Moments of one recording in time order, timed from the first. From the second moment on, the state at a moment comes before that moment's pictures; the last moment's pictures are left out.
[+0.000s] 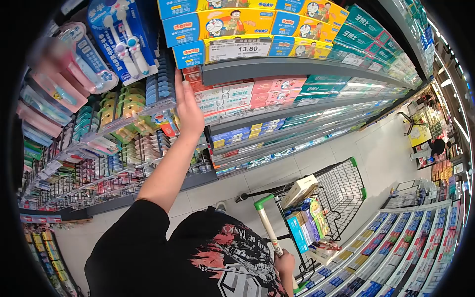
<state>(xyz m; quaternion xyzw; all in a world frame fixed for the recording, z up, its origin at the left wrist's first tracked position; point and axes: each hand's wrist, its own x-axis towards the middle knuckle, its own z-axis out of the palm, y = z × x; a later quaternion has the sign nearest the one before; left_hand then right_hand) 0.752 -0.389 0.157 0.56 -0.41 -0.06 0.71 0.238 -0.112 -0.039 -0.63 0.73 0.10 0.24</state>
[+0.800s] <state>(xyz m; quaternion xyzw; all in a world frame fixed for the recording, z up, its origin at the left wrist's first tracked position) 0.750 -0.390 0.164 0.47 -0.41 -0.16 0.76 0.249 -0.113 -0.037 -0.64 0.73 0.08 0.23</state>
